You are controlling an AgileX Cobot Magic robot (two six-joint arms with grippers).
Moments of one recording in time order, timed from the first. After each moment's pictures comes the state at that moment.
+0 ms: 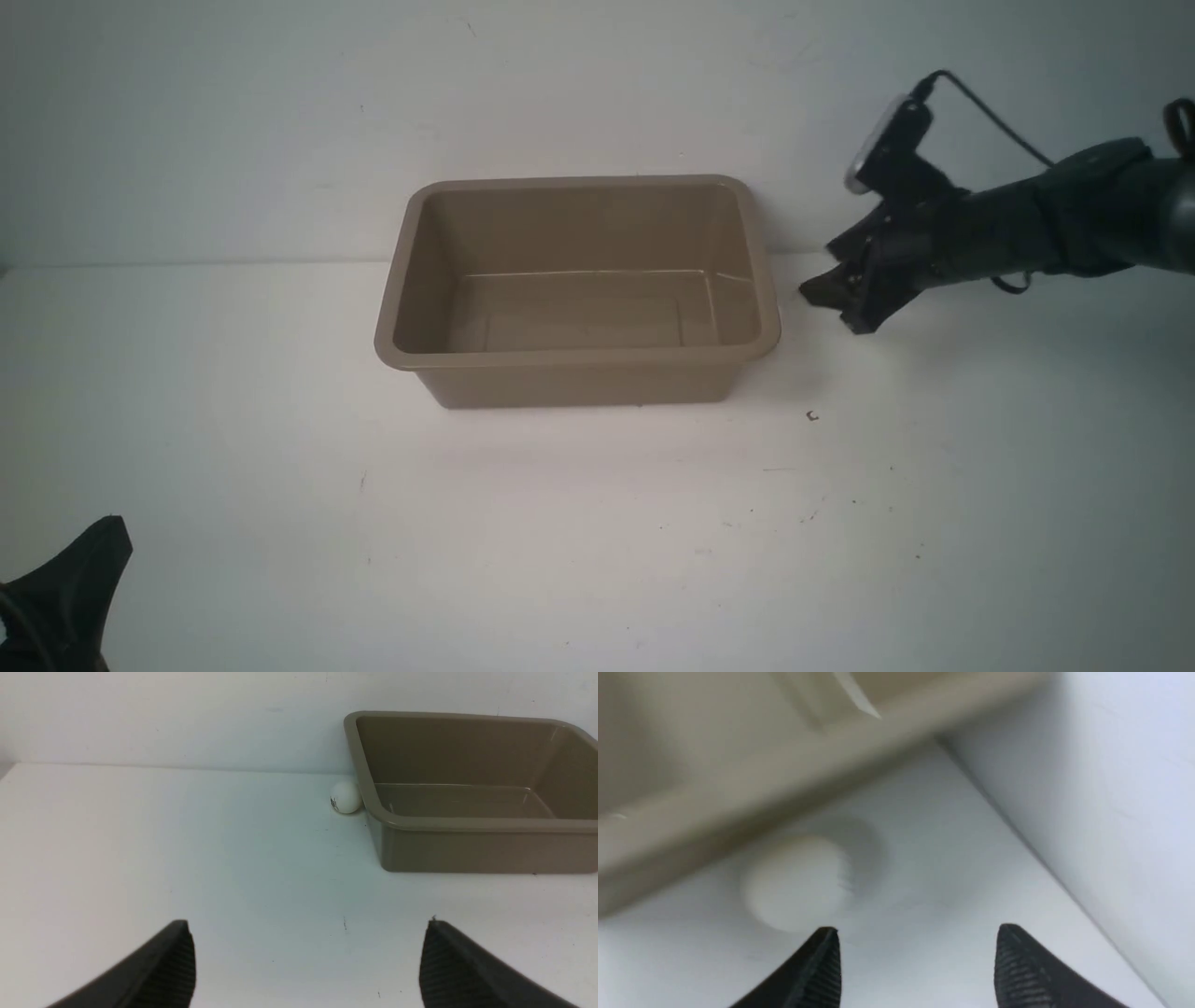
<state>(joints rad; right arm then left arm) 0.05 2.17 -1.55 1.12 0.61 -1.80 -0.05 0.35 -0.23 -0.13 0.26 -0.02</state>
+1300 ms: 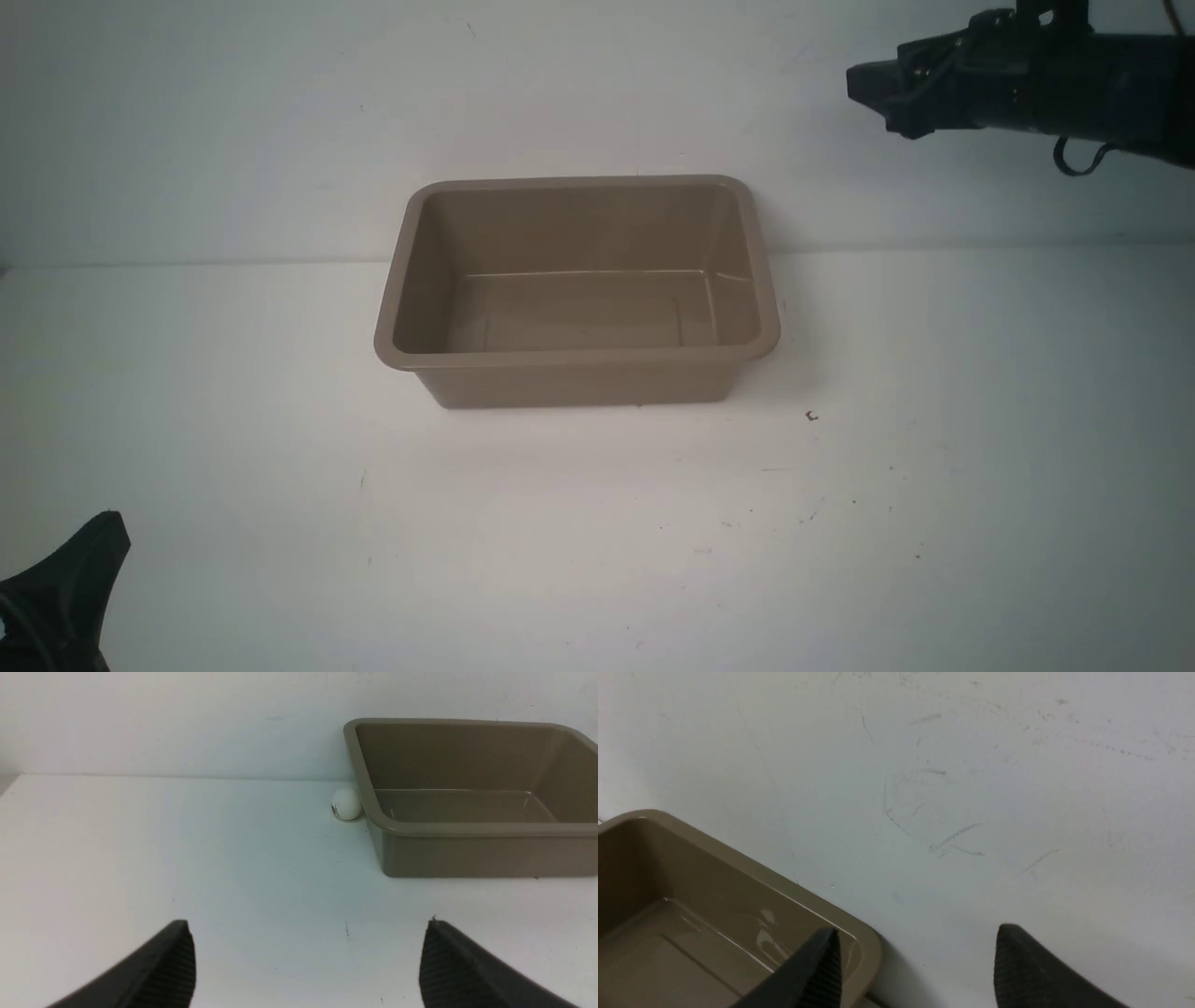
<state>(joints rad) 0.01 1.96 -1.55 1.57 0.62 -1.78 -0.05 0.35 -0.23 -0.13 0.25 0.00</state>
